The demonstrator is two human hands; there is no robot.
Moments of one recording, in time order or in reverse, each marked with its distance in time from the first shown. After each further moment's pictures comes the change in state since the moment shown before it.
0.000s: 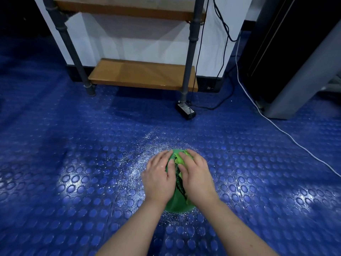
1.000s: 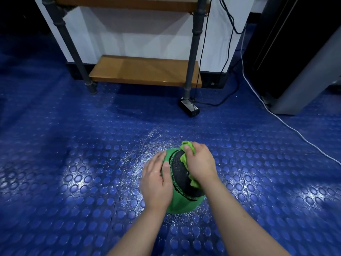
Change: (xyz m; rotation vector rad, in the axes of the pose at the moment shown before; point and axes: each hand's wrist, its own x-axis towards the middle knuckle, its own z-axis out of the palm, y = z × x) left_hand -0.011 -0.014 -0.005 -0.185 0.085 -0.081; right_hand 0.051 0.006 0.004 0.140 -0.030 0.335
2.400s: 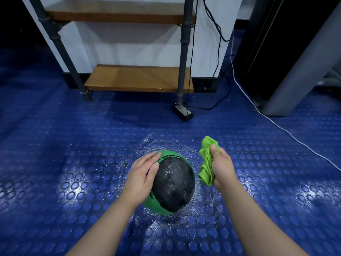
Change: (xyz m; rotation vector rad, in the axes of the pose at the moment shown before) left_hand 0.032 -0.012 -0.044 0.060 -0.368 0.175; right_hand -0.012 0.026 -0.054 1.025 0.070 0.328
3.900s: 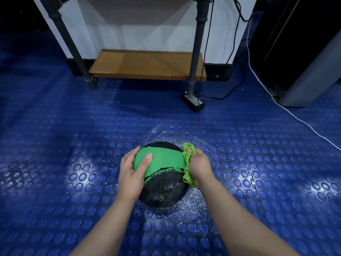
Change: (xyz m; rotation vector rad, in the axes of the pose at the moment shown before) left_hand -0.005 -0.024 -0.016 -0.392 0.264 -0.447; right_hand 0.020 0.068 0.074 -0.436 -0.061 0.135
